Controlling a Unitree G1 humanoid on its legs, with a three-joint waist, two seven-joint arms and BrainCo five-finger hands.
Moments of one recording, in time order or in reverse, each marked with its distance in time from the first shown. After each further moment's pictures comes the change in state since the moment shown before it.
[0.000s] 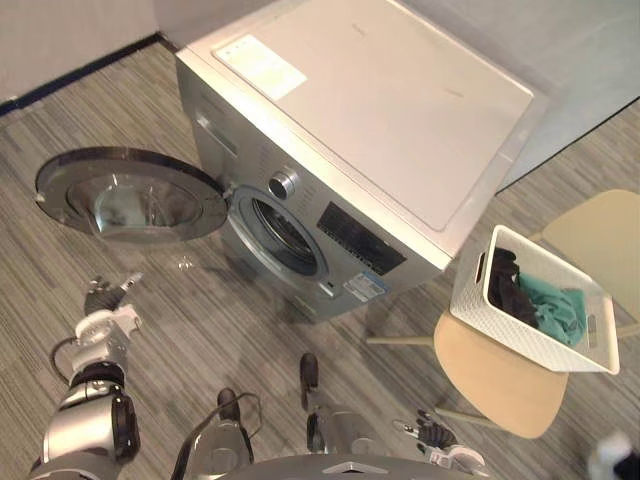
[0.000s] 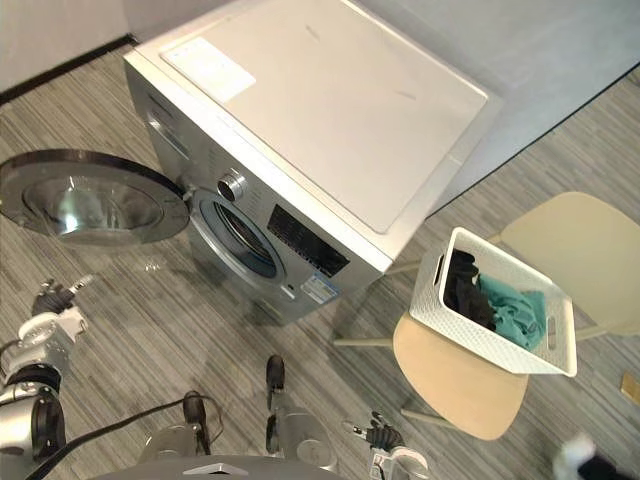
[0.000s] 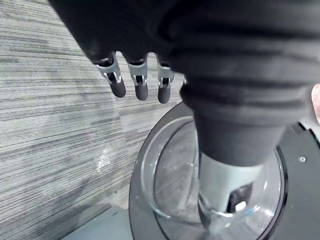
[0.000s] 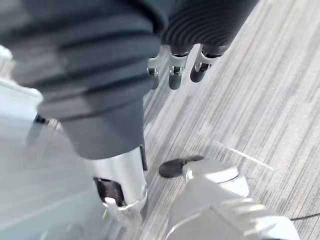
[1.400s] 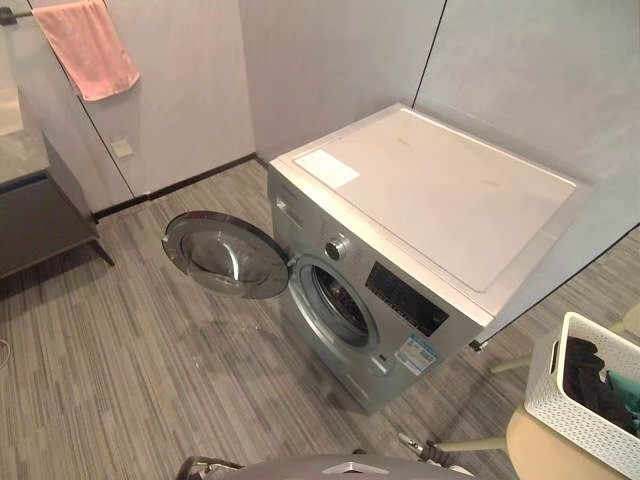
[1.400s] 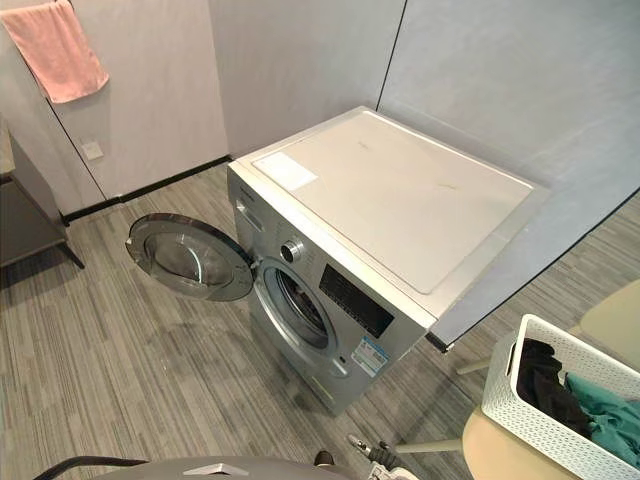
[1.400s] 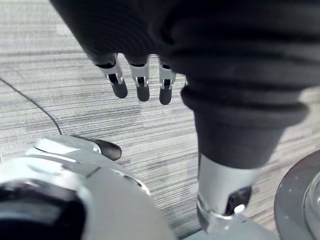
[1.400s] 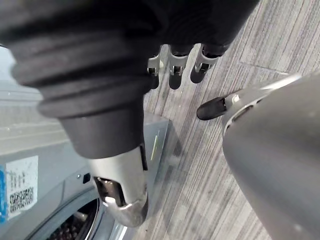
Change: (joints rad) left arm 0.619 -0.387 -0.150 0.095 0.184 0.034 -0.123; right arm -0.020 0.089 -0.225 0.086 -0.045 0.035 -0.028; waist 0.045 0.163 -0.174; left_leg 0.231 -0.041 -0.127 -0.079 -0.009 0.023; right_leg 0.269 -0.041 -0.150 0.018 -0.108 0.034
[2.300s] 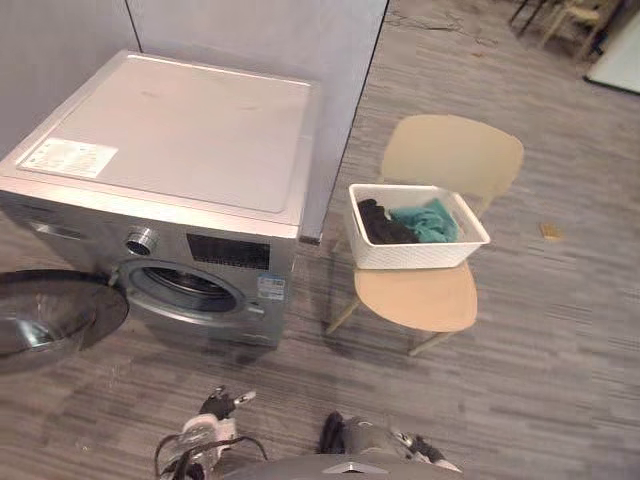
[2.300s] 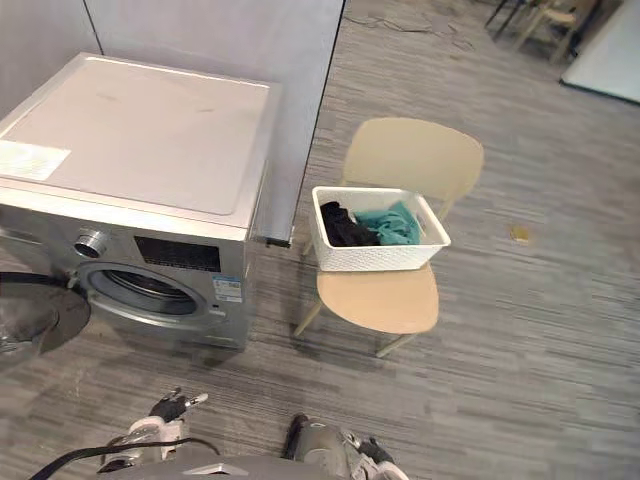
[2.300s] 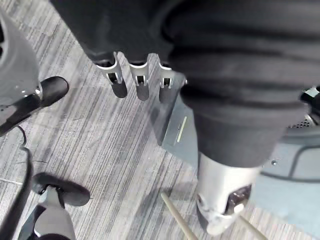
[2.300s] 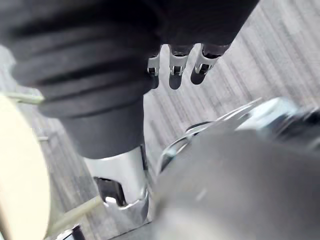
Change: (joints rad) left arm -0.227 -0.040 -0.142 -0.052 0.071 -0.009 0.000; right arm -0.005 0.061 -0.093 0.002 0.035 0.007 -0.042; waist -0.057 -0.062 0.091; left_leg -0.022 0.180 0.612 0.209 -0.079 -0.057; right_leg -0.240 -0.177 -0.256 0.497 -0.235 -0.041
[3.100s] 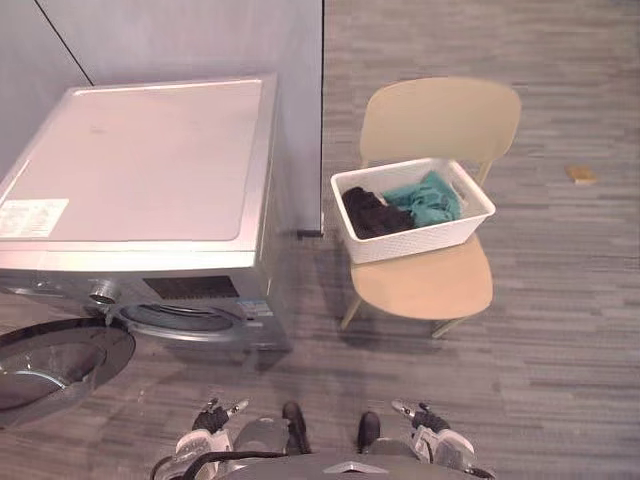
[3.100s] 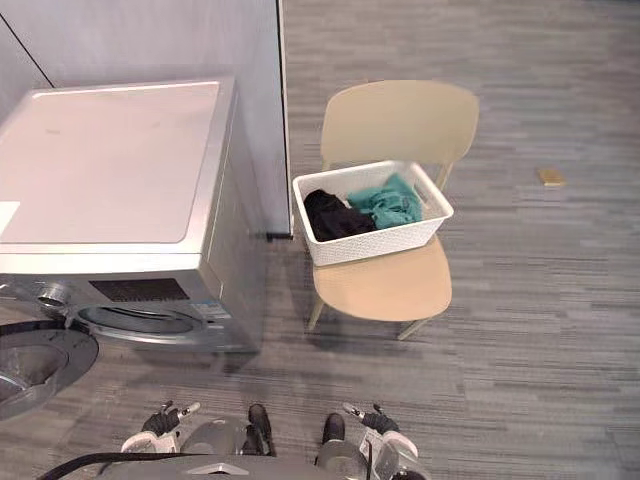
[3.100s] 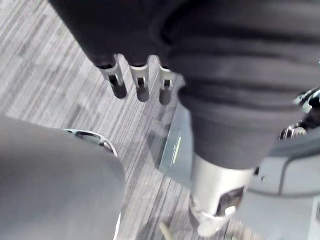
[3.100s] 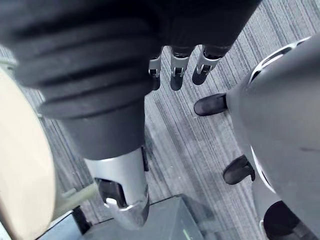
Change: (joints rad) left arm 0.074 -0.007 0.132 -0.005 -0.059 -0.015 0.005; right arm -0.111 -0.072 0.132 0.018 -0.071 -0.039 -0.001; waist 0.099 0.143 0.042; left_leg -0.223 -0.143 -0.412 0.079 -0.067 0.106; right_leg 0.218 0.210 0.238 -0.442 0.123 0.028
